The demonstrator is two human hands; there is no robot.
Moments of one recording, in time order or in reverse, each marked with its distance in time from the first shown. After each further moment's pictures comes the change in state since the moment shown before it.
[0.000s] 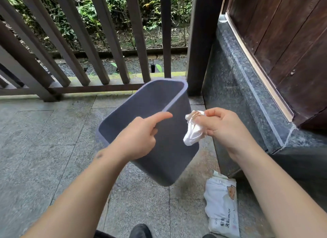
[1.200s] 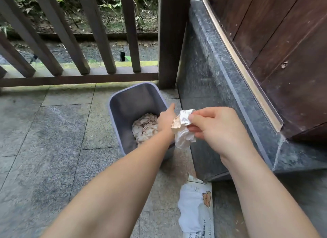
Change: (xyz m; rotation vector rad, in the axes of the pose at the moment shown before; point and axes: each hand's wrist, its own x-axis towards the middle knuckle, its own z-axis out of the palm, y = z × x) left_hand 0.215 0.073 0.189 -0.850 -0.016 -0.567; right_hand 0.058 0.021 -0.052 -0.250 0.220 0.094
